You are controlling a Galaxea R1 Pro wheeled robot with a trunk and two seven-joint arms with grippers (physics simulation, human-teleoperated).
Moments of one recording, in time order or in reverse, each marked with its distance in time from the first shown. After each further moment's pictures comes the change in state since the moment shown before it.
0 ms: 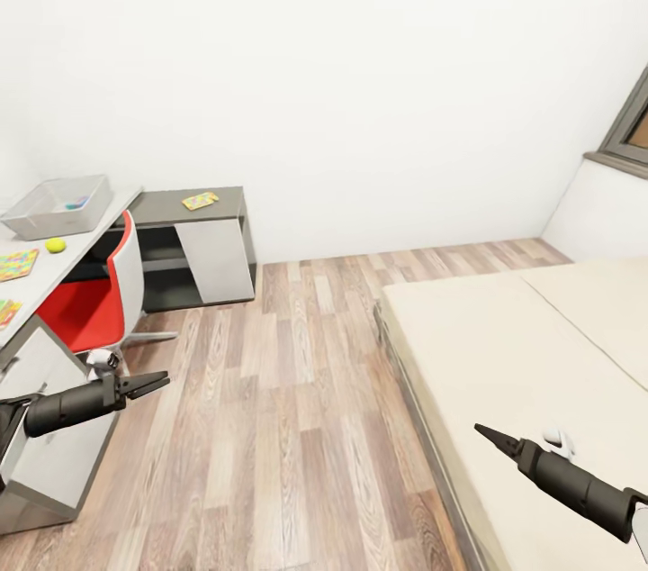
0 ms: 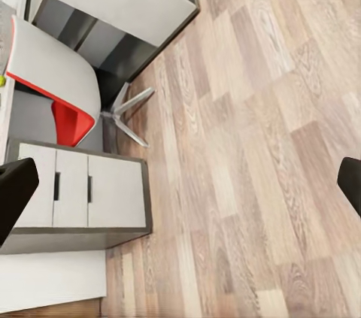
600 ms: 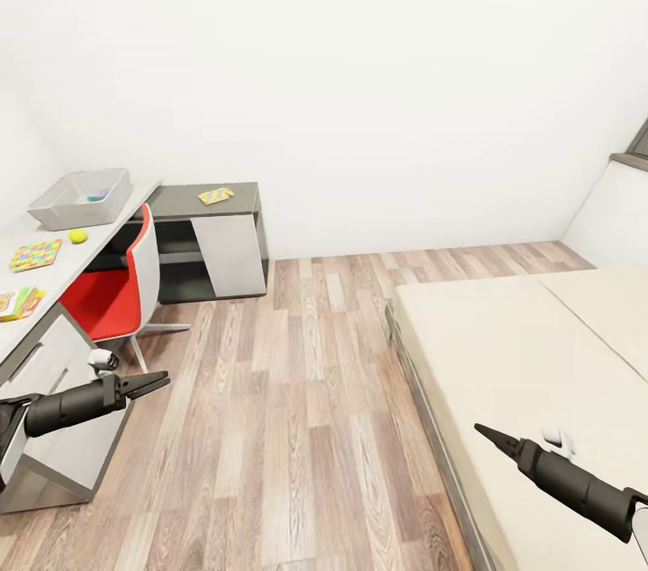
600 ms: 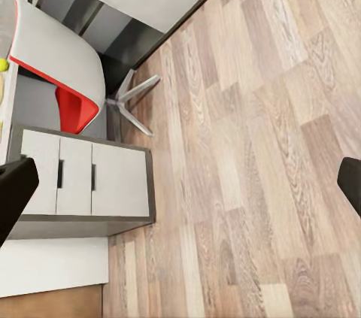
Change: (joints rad) left arm 0.000 0.000 0.000 0.000 0.000 0.001 0.000; right arm 0.000 0.000 0.000 -0.001 -0.002 0.000 0.001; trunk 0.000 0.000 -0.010
